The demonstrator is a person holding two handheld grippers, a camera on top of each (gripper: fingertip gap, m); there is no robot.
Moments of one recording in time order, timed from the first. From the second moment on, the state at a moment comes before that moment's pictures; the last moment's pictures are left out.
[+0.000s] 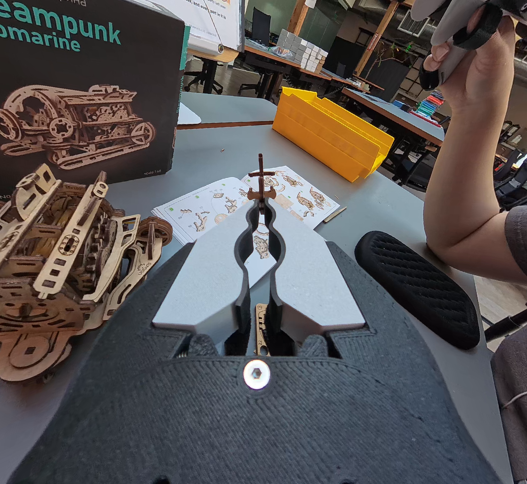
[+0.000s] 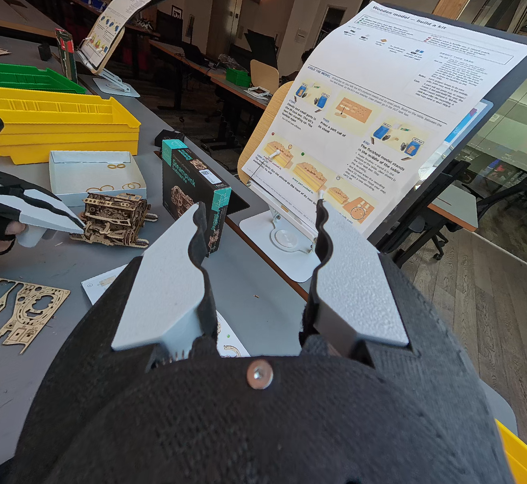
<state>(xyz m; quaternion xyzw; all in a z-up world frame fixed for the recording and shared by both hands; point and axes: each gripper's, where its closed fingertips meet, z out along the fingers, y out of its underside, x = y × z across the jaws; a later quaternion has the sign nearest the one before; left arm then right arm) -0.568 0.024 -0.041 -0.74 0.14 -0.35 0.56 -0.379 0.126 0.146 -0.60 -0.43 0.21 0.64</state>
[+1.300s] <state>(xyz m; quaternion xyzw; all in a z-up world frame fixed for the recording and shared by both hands) -0.571 0.027 -0.048 -0.75 0.14 -0.34 0.55 -0.379 0.132 0.138 -0.61 -0.43 0.20 0.63</state>
